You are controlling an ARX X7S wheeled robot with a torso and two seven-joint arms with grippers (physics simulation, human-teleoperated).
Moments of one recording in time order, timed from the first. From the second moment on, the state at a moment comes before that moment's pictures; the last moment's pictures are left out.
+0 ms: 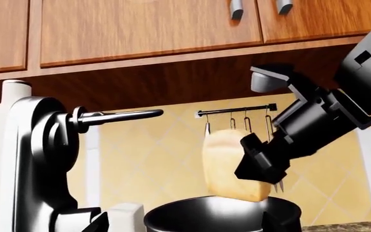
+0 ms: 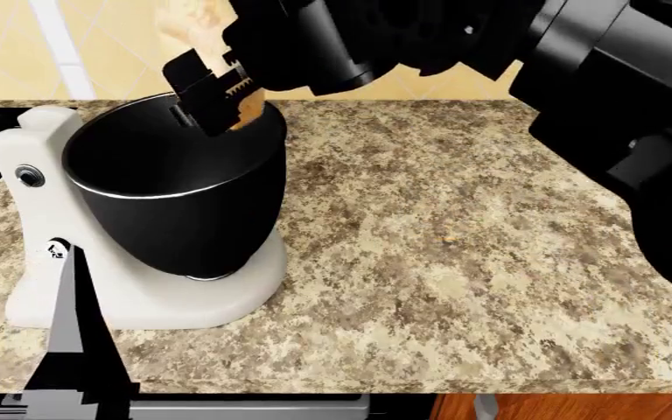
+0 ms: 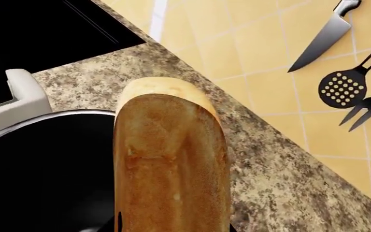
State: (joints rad) left arm -1.25 -1.46 1.99 1.05 -0.33 0.31 -1.48; right arm 2.08 0.00 -1.59 0.67 1.81 0.79 0.20
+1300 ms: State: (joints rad) left arm -1.36 -1.43 2.12 1.04 -0.31 0.32 -1.51; right arm 2.01 0.00 -1.58 0.66 1.78 0.77 0.13
